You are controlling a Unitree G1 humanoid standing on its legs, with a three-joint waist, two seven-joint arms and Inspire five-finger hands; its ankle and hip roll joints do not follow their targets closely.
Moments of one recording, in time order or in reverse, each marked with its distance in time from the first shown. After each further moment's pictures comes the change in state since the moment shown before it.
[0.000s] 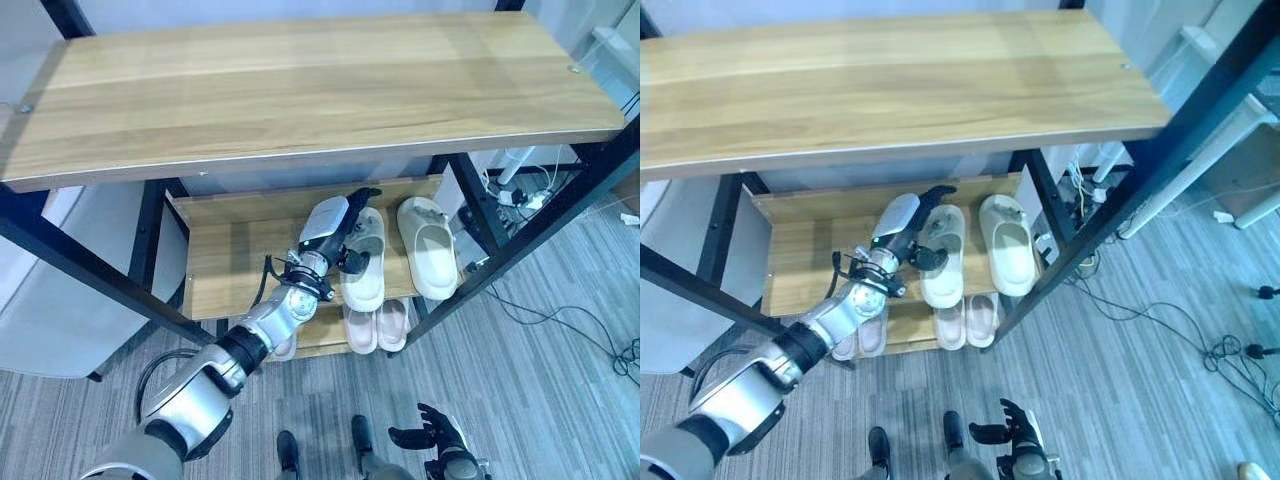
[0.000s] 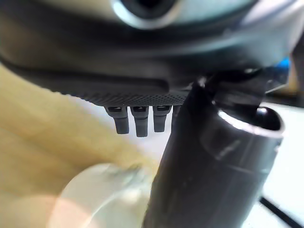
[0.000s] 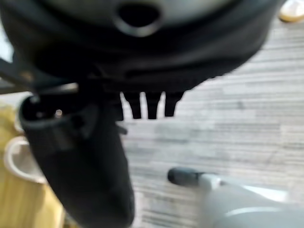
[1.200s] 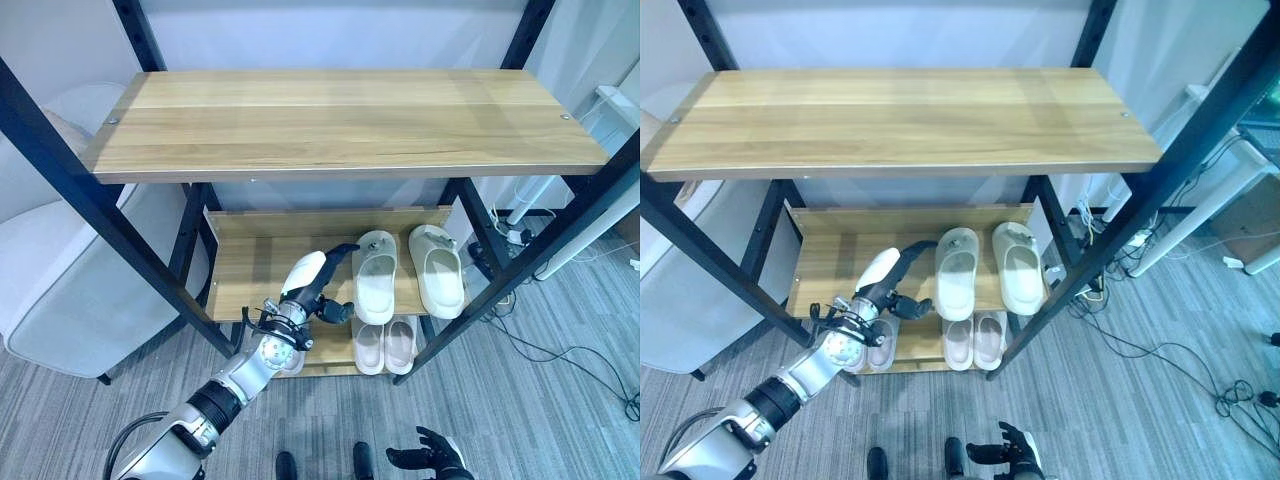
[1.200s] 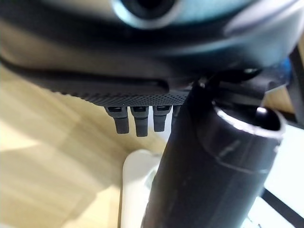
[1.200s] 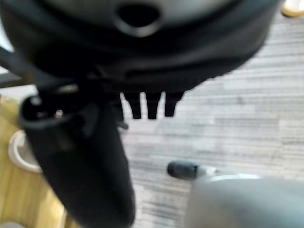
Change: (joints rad) left arm 0.306 0.021 0.020 -0.050 0.019 -0.031 -0.091; right arm 0.040 0.039 -0.037 0.031 -0.011 0.034 0.017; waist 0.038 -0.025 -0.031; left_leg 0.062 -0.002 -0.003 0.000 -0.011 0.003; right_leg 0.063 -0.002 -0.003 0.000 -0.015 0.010
